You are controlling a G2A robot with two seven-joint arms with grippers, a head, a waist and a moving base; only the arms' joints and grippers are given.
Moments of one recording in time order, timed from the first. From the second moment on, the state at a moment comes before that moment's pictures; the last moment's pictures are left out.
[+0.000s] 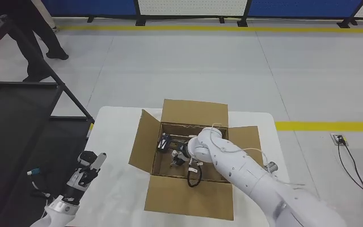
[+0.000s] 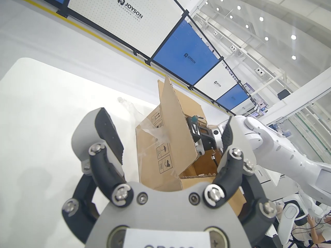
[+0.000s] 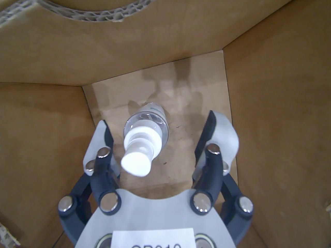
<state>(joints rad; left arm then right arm) 1.58 -1.20 -1.83 -1.93 0.37 -0.39 -0.25 -0.18 -1.56 0.29 -0.68 -0.80 -0.53 0.66</state>
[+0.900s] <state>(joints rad) 1.58 -1.20 -1.83 -1.93 0.37 -0.39 -0.25 -0.35 -1.29 0.62 -1.09 -1.04 -0.77 0.47</state>
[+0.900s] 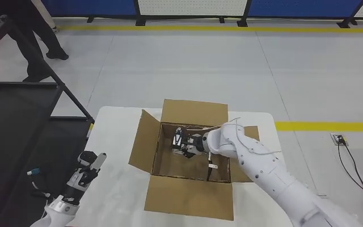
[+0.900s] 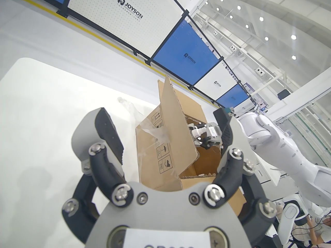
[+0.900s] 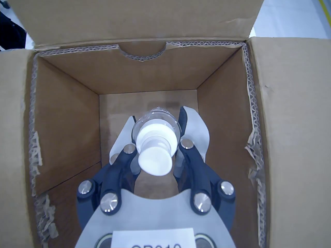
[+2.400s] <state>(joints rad) 1.58 -1.20 -1.83 -1.93 0.37 -0.39 -0.25 -1.61 -1.03 2.02 -2.09 -0.96 -0.73 0.27</state>
